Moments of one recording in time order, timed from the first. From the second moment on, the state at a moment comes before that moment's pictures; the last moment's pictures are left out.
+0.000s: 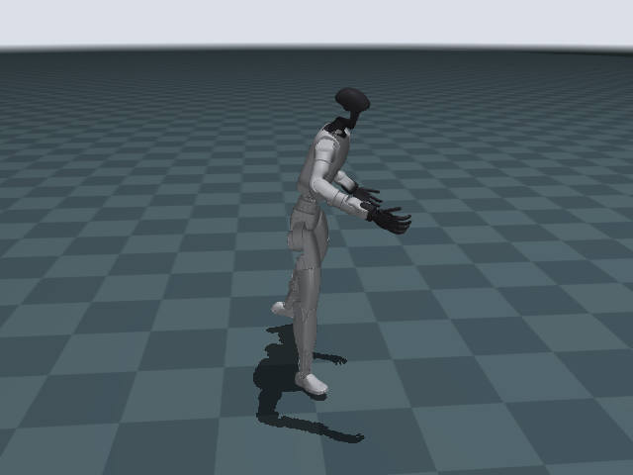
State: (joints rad) left arm 0.35 0.35 -0.28 -0.28 -0.91 -0.06 0.14; right arm -0.35 -1.05 0.10 0.30 1.32 -0.14 -0.17; waist -0.06 0.00 0.20; left_leg -0.09 0.37 0.35 0.33 0.09 -0.08; right_leg -0.28 -0.38 -0.67 0.07 -0.10 0.19
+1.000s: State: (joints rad) left arm -0.84 1.77 -0.65 1.31 0.07 -0.03 0.47; right arm -0.08 -1.27 0.47 -0.52 0.48 -0.31 -0.18; waist -0.21 -0.08 0.32; left_leg -0.61 0.36 0.33 0.64 -0.21 -0.01; right_leg -0.24 -0.30 0.04 0.54 -0.48 0.10
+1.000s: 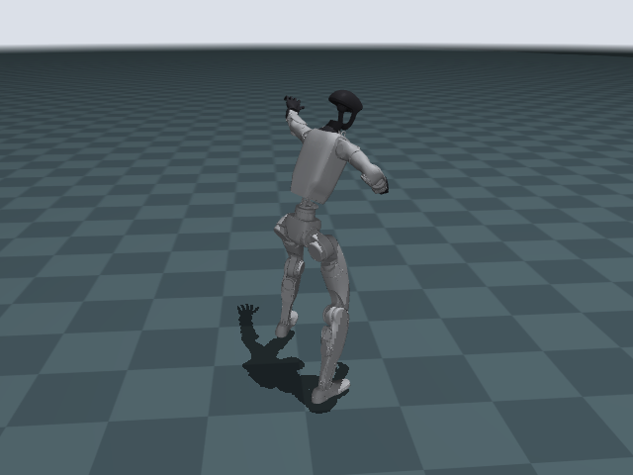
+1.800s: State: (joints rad) left arm -1.69 1.03 -0.72 1.27 -0.96 -0.18 0.48; right arm 0.06 -0.72 0.39 -0.36 0.63 -0.18 -0.18; waist 0.05 -0.24 0.27; left_leg -0.36 0.17 0.40 0.19 -0.20 -0.21; right_leg -0.06 -0.08 -0.28 0.21 -0.46 0.15
